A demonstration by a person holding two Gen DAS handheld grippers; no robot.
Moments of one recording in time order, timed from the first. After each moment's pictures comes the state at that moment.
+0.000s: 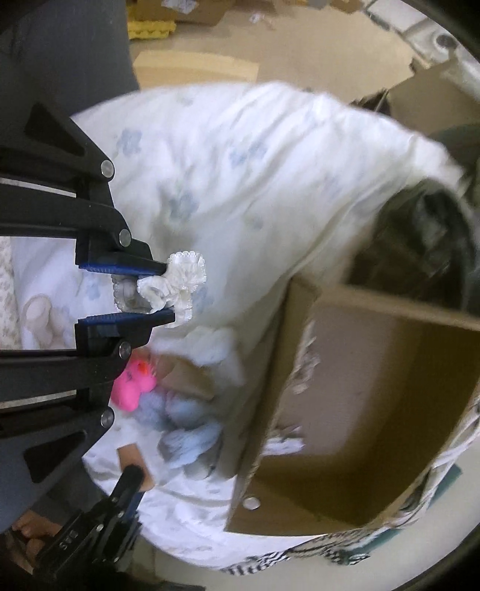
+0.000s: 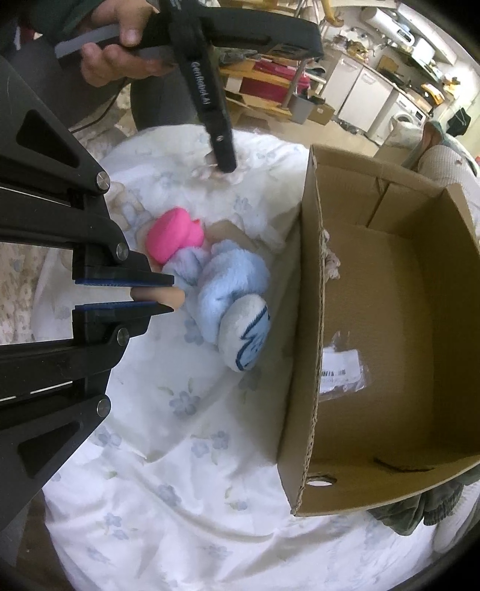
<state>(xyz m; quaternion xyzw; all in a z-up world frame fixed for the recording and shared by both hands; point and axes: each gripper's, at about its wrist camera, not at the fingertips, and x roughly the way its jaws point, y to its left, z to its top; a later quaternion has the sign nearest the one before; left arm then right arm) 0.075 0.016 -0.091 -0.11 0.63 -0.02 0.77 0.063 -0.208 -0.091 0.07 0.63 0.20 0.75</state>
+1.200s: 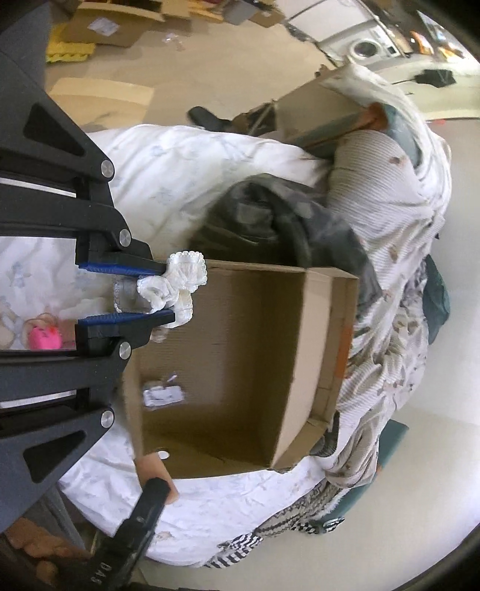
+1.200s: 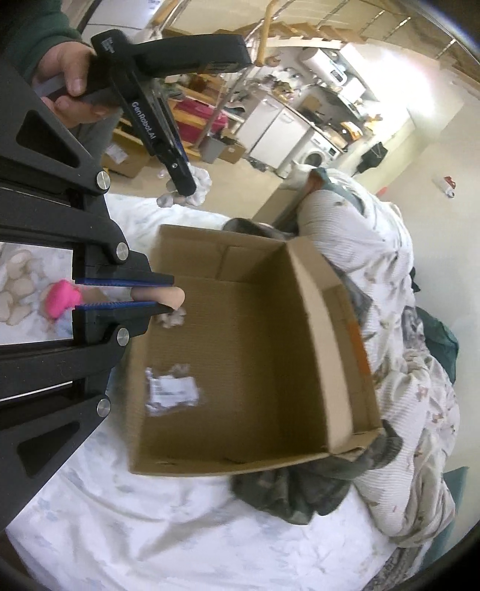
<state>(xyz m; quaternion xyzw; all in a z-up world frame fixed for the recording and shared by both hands) 0.120 -0.007 0.030 -0.05 0.48 -0.03 0.87 0.105 -0.226 0.011 0.16 0.47 0.22 0.84</state>
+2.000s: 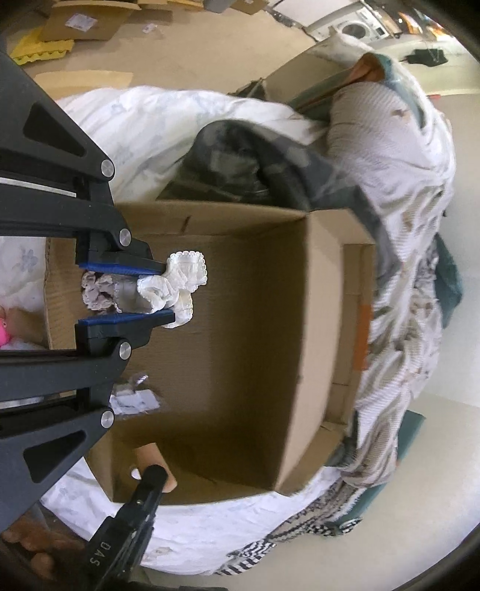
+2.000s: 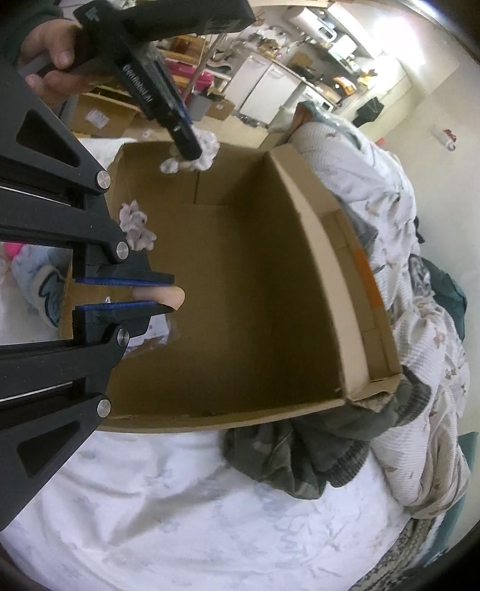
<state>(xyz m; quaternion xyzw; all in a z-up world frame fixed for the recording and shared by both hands) 0.183 -0.042 -0.027 -0.03 0.50 -0.05 0.87 0.161 -0.248 -0.044 0.15 0.50 0.13 0.84</state>
